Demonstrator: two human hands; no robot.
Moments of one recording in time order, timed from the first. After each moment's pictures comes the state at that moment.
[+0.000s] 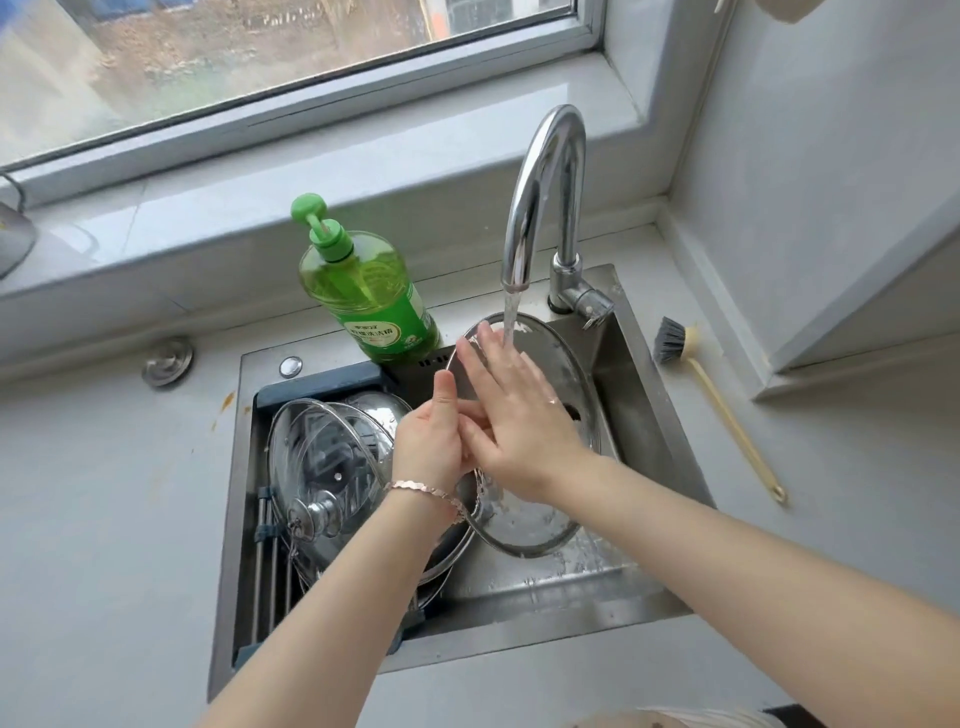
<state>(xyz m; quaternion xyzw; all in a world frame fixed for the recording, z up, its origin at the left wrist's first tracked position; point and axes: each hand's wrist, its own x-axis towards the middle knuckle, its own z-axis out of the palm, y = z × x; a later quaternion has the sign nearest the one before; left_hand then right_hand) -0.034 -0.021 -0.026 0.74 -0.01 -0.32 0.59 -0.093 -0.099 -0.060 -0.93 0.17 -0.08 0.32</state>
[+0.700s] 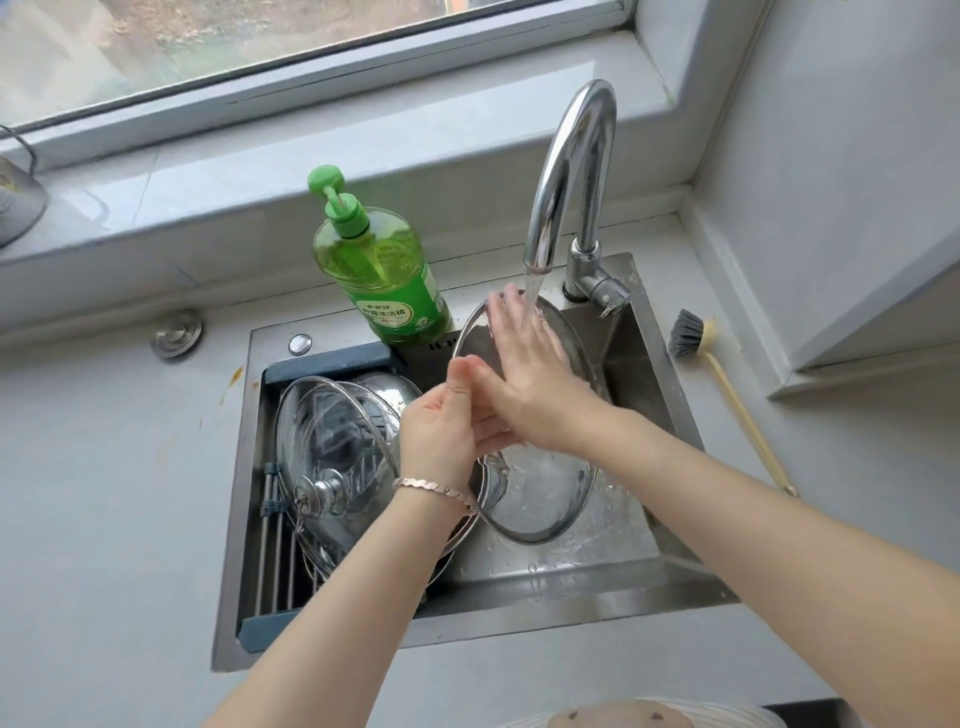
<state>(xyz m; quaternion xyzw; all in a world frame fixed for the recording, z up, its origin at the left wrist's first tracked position) -0.045 -0.020 -0.015 0.69 0.00 -0.31 0.65 -0.077 -0.115 -0.046 -0.91 0.20 0.03 0.37</state>
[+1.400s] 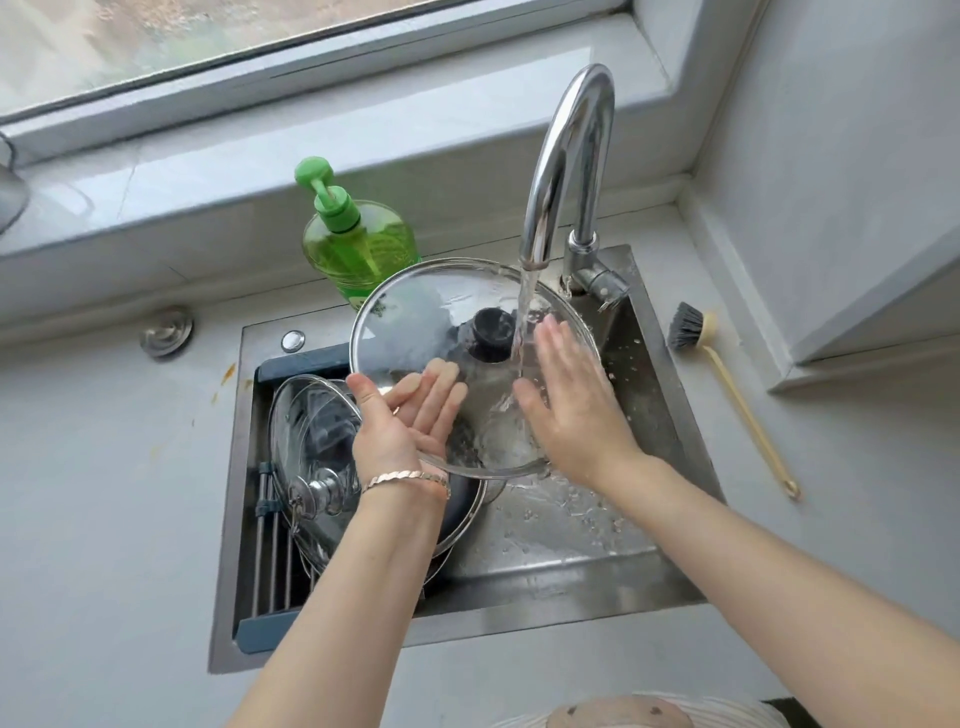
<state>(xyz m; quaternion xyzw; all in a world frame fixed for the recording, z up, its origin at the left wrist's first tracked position) -0.023 -0.012 -0.027 0.50 0.23 -0.24 0.80 -0.111 -0.120 -0.082 -0.91 0.26 -0.04 0.33</state>
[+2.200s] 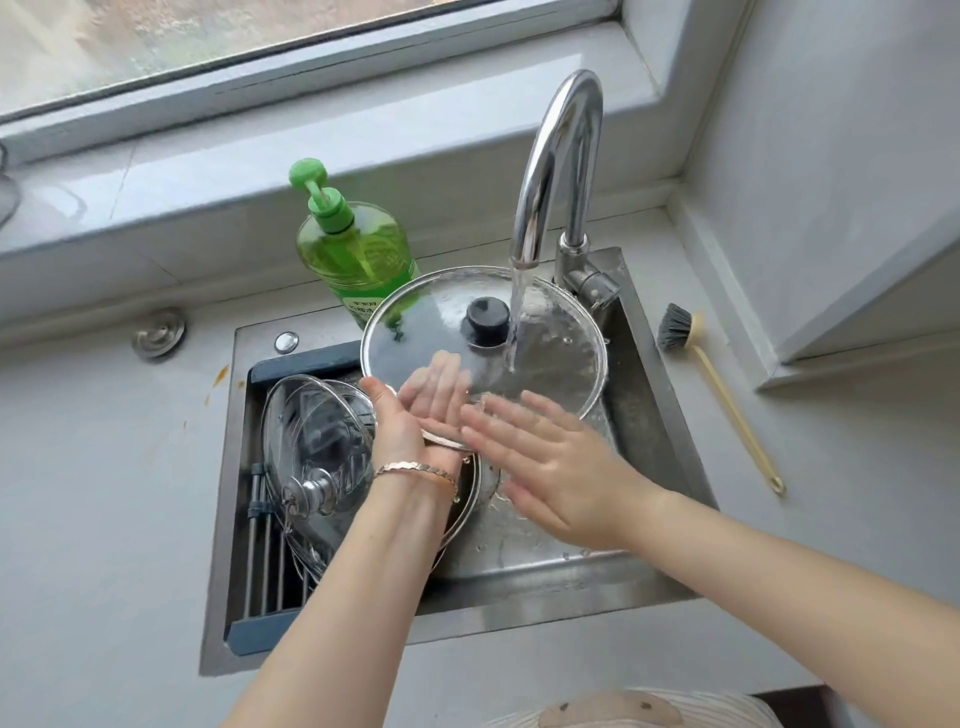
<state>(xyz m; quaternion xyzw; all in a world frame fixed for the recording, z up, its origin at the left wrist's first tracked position) -0.022 -0.024 -0.038 0.41 0.26 -0.28 0.83 -0.145 -0.107 -0.090 -0.97 -0.06 -0.12 0.18</state>
